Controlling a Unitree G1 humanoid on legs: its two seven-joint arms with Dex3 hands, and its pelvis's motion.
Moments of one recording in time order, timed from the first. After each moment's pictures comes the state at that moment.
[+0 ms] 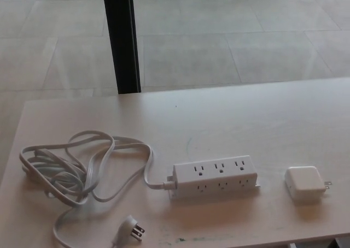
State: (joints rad) left_arm 0.01 0.60 0.42 1.20 -0.14 -0.20 -0.09; right_arm -0.18 -0.87 -0.43 0.25 -0.59 0.20 0.49
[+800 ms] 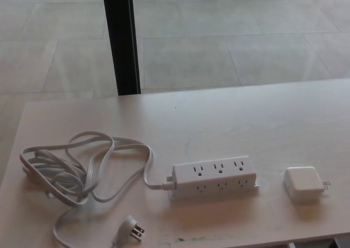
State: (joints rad) left_arm 0.01 0.60 0.42 1.20 -0.14 -0.20 -0.09; right_arm 0.04 -0.51 -1.09 0.56 -0.33 0.19 0.28
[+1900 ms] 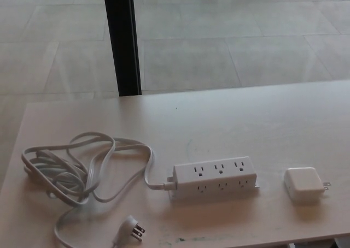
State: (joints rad) left_arm 0.02 0.61 0.42 1.22 -0.14 -0.20 -0.09; right_arm 0.14 -0.40 -1.14 0.64 0.10 0.26 0.14
